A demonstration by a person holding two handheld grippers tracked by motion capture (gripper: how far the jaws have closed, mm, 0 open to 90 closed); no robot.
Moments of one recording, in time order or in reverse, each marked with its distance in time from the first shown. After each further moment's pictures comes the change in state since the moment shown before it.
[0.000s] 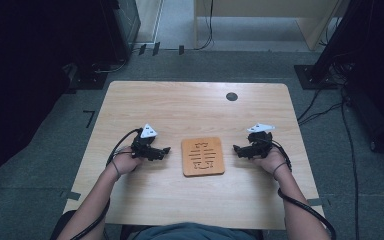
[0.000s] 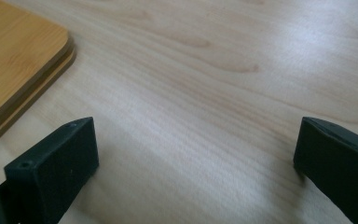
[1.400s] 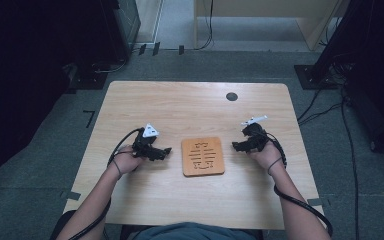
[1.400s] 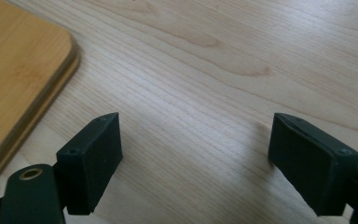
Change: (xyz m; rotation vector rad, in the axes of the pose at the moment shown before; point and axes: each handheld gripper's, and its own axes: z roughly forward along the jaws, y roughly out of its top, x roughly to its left) left arm -0.004 0.003 0.002 0.018 0.013 -0.016; right arm 0.006 0.029 0.000 0.180 0.000 0.008
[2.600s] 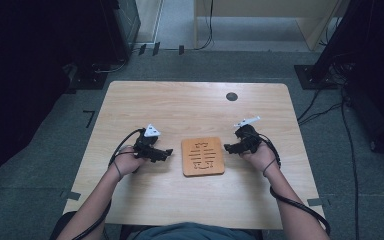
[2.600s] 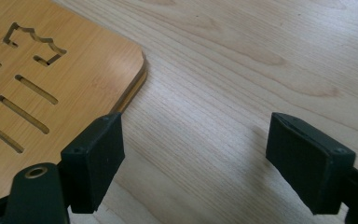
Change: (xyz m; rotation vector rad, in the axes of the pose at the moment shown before) left arm -0.009 0.007 -0.006 0.032 -0.016 -0.044; right arm 0.024 0.007 0.000 -0.009 0.085 -0.028
